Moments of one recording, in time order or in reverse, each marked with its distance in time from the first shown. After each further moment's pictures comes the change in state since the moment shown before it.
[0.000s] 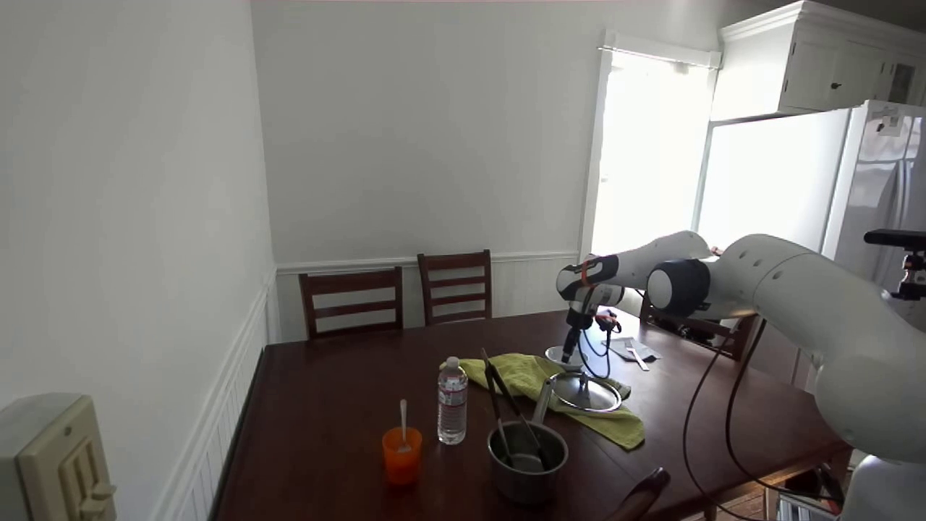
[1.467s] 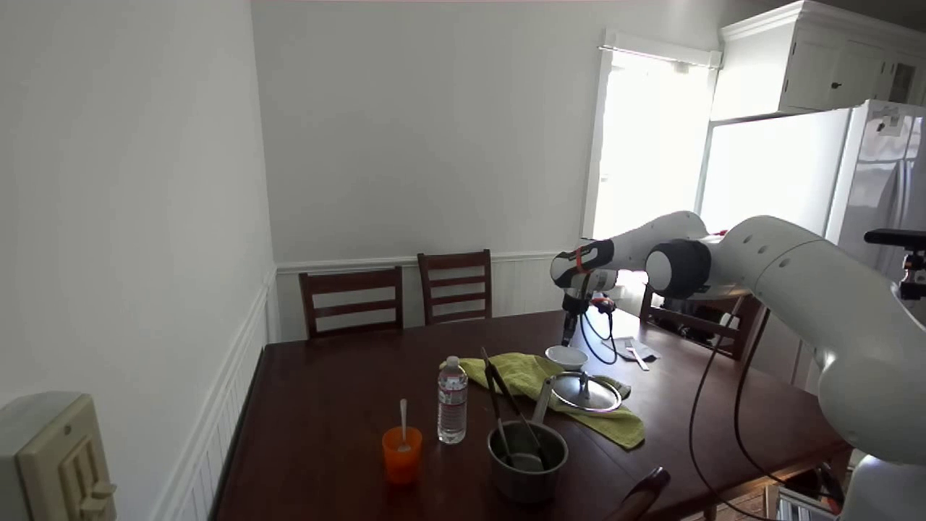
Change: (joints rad) arm 0.047 -0.124 -0.038 -0.104 -0.047 0.017 -0.139
